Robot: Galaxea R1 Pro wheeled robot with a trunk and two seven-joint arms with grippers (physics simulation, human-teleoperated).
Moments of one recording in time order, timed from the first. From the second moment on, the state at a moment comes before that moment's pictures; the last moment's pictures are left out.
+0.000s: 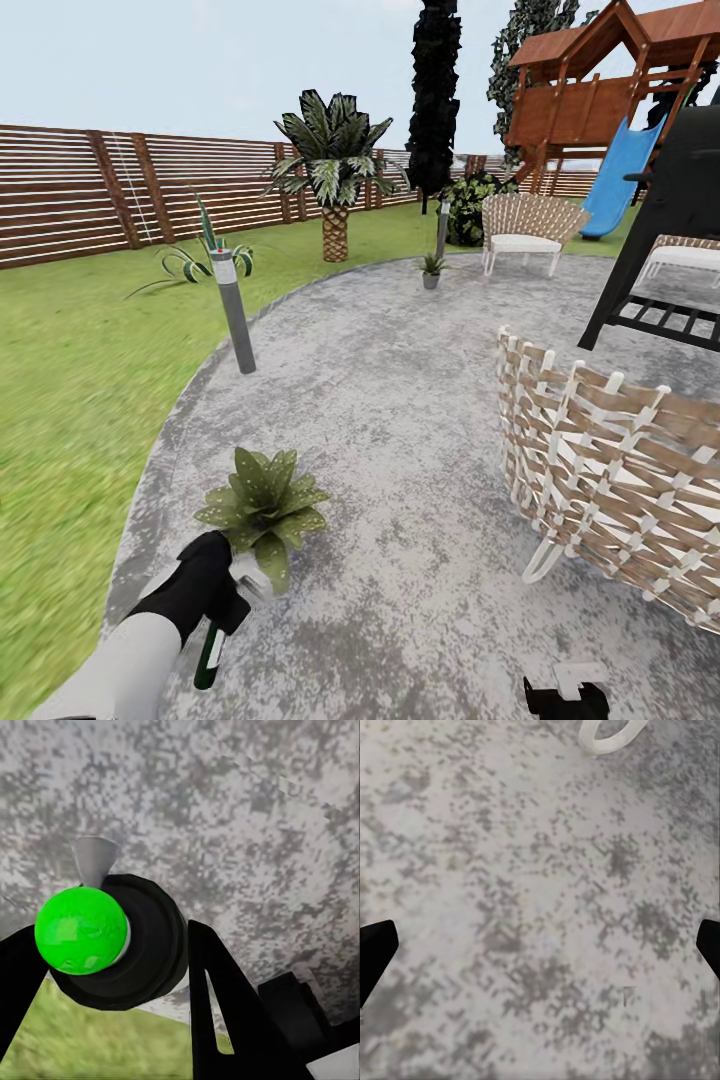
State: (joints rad) left arm -0.67 -0.01 0.10 -0.62 -1.08 0.84 -0.86; right arm -0.46 -0.14 -0.87 -0.04 0.93 -0.40 -0.08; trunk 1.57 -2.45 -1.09
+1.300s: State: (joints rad) left arm -0.55 0.07 0.17 -0.56 -0.97 0.01 -0.88; right arm -0.46 -0.13 -0.76 -0.15 1.05 -0.40 0.05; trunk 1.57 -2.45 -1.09
